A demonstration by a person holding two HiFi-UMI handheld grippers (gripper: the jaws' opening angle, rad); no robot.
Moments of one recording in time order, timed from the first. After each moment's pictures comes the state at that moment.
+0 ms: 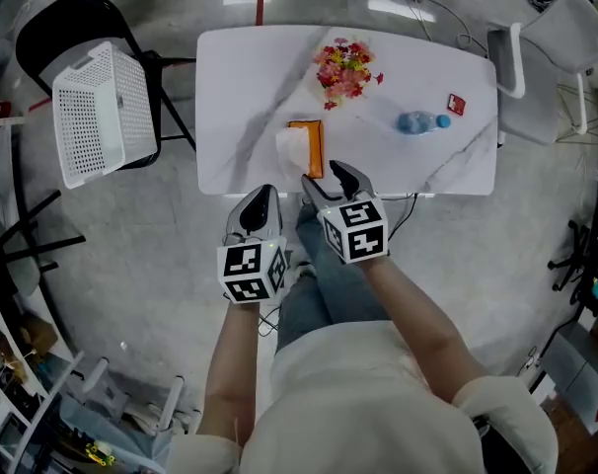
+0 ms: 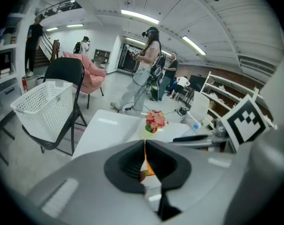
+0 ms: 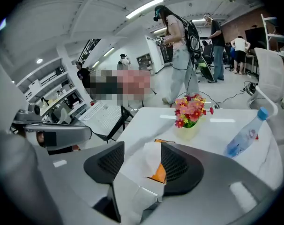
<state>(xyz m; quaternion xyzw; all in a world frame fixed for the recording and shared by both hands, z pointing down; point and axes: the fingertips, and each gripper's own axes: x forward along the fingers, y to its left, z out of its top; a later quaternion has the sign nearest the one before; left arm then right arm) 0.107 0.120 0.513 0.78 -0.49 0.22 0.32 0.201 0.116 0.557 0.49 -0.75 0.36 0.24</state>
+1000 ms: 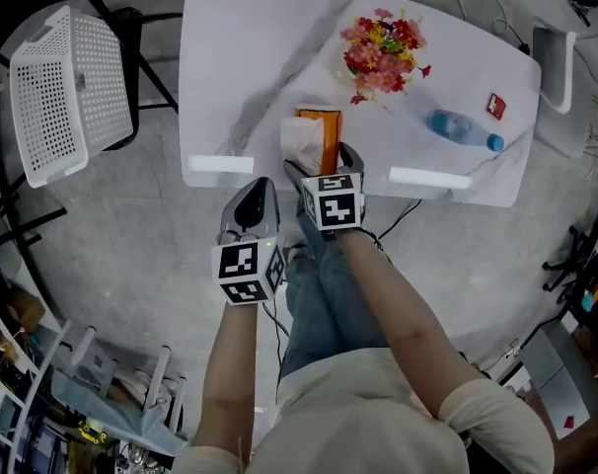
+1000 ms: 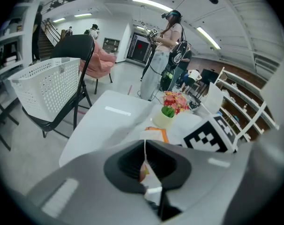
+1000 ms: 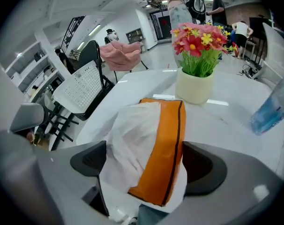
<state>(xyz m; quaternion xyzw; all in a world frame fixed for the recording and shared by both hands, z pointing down) 0.089 0.100 0.633 0.73 -0.51 0.25 0.37 0.180 0.096 0.750 0.48 -0.68 0.44 0.34</state>
